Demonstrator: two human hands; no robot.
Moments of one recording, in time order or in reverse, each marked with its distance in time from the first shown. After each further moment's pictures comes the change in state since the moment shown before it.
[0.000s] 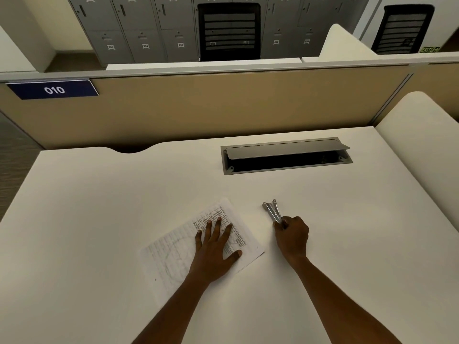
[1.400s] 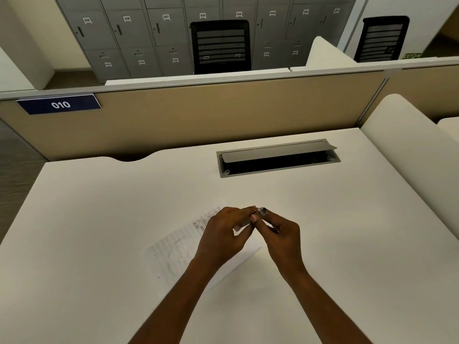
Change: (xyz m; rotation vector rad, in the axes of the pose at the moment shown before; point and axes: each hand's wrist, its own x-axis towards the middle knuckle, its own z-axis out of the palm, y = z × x) left_hand -0.026 0.078 -0.109 -0.418 0.571 0.472; right_hand -0.090 -0.080 -0.072 0.867 -0.162 -0.218
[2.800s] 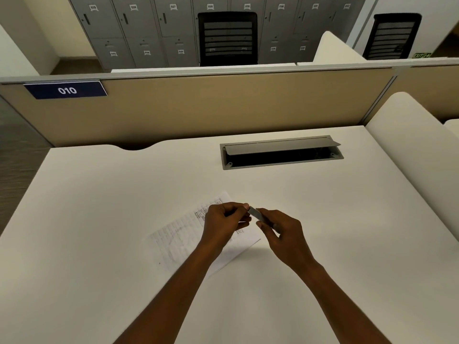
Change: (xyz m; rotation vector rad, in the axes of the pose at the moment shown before) left_hand 0.002 0.013 0.003 -0.752 0.028 -0.873; right_hand 0.003 0.017 -0.034 -0.611 -0.286 -0.332
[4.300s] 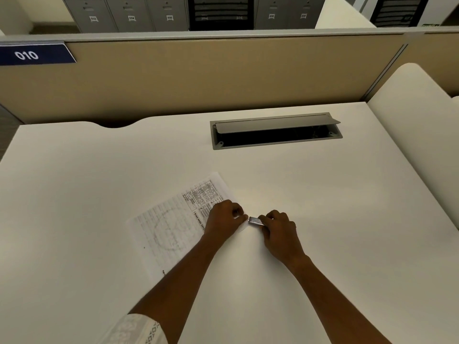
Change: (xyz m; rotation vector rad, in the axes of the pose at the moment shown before) left_hand 0.056 -0.105 0.017 0.894 -0.075 0.219; right_hand -0.034 0.087 0.032 -0.556 -0.265 0.306
